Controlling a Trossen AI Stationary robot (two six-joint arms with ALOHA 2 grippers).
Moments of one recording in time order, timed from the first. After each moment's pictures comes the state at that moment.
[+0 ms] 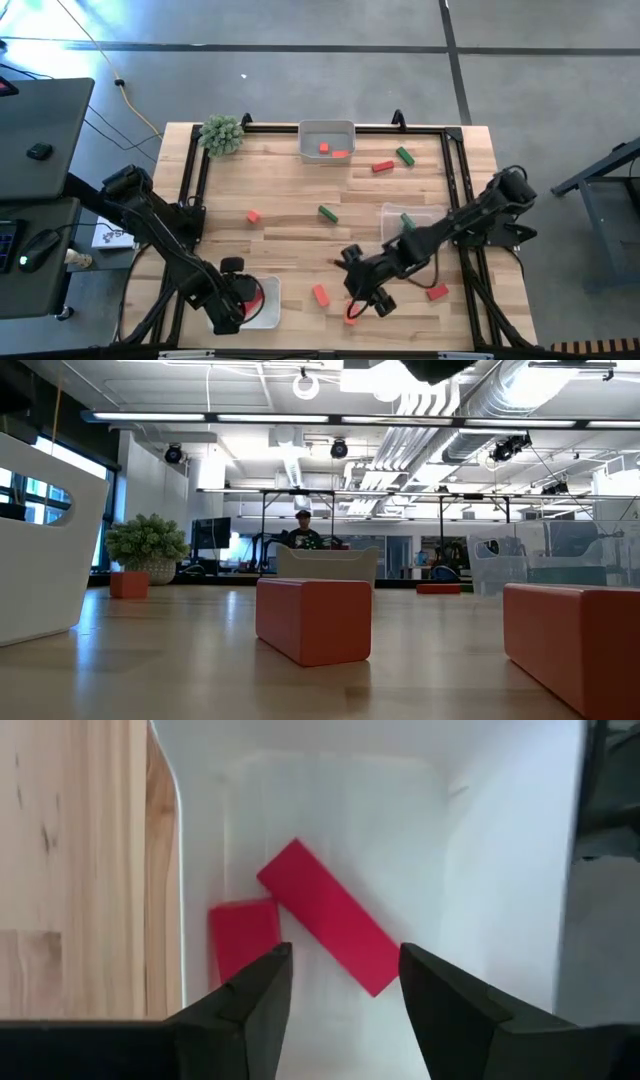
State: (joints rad) left arm -0.75 1.58 1.09 -0.83 -0.16 -0.90; right arm 0.49 1.70 1.34 -0.58 -0.04 -0.07
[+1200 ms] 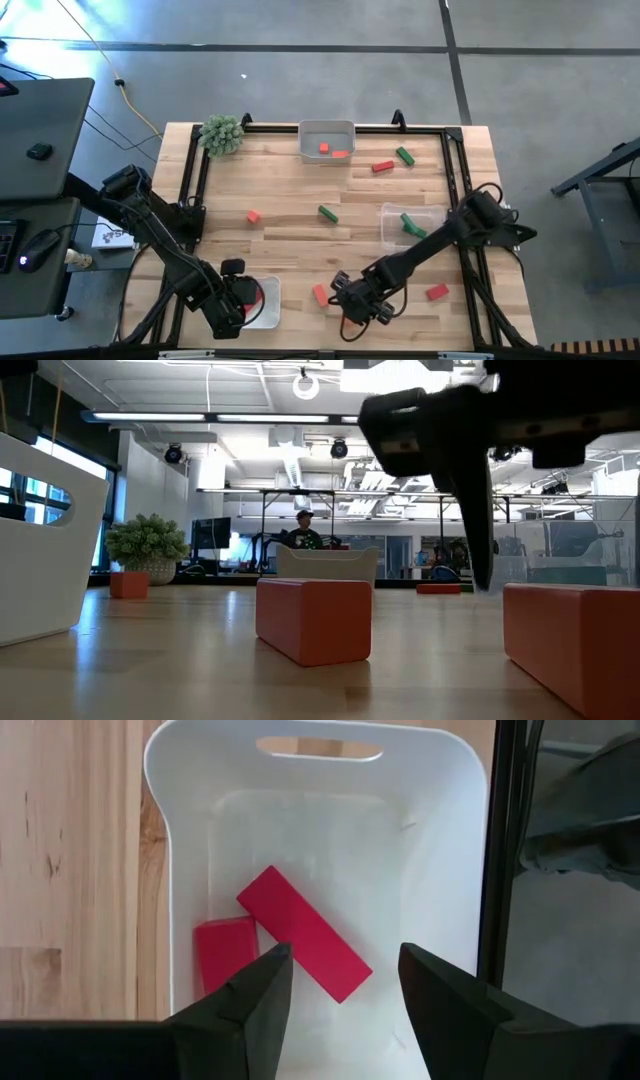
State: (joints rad) left arm -0.75 1.58 1.18 -0.89 -0.17 -0.90; right arm 0.53 1.98 1.34 -0.49 -0.13 -0.45
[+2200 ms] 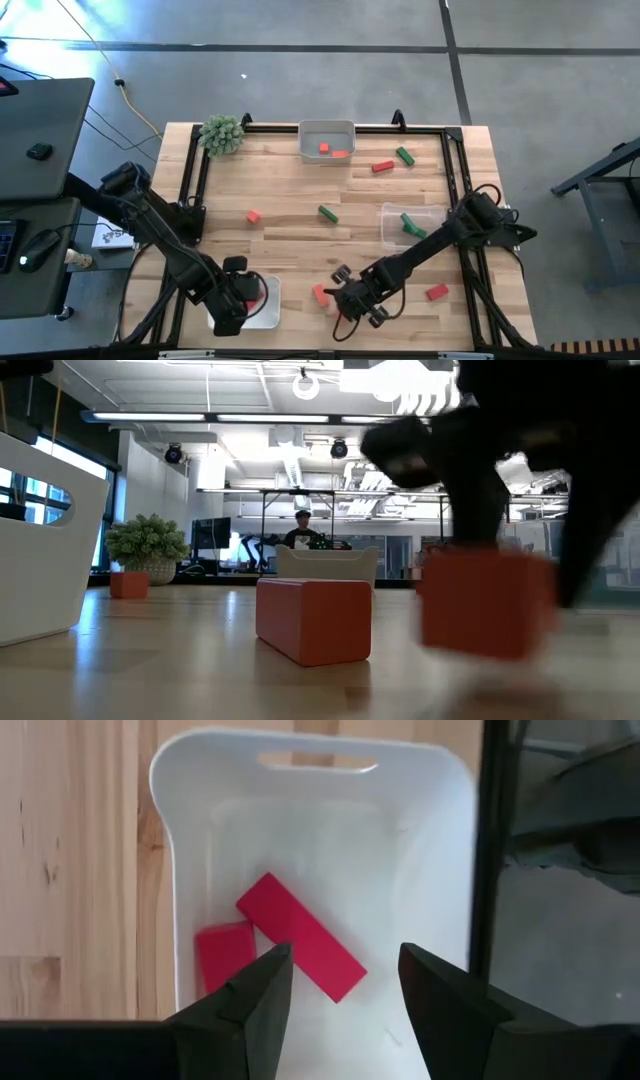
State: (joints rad) left arm -0.71 1.56 1.18 -0.88 -0.12 -0.86; right arm 0.54 2.00 1.37 -0.51 -0.05 -0.21
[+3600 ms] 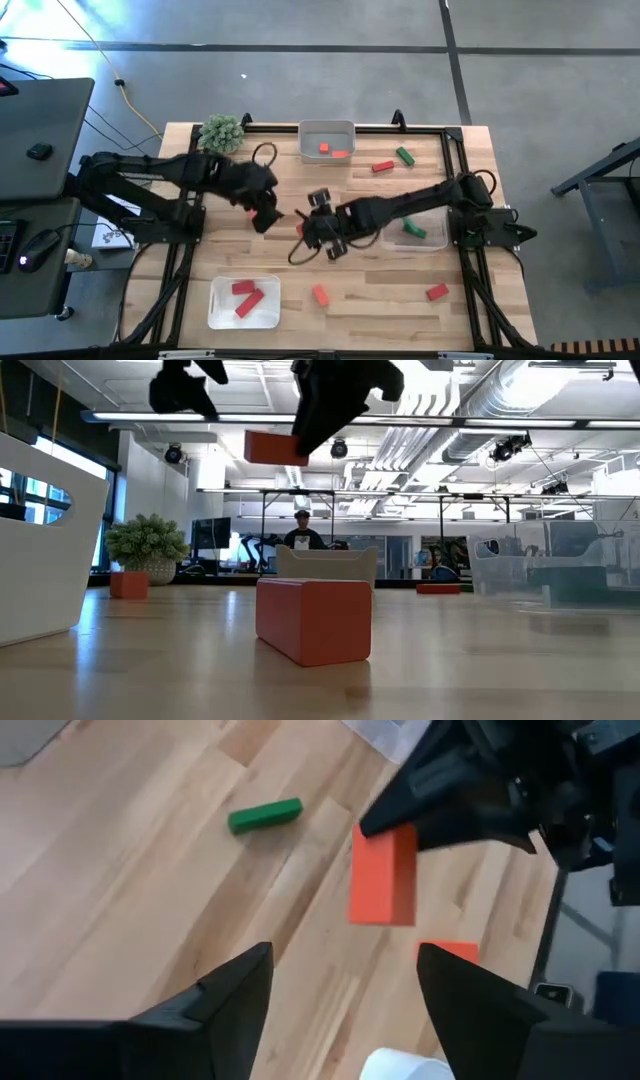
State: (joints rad) left arm 0.07 1.22 1.18 -0.87 -0.01 -0.62; right arm 0.22 1.99 1.81 -0.89 0.41 -0.35
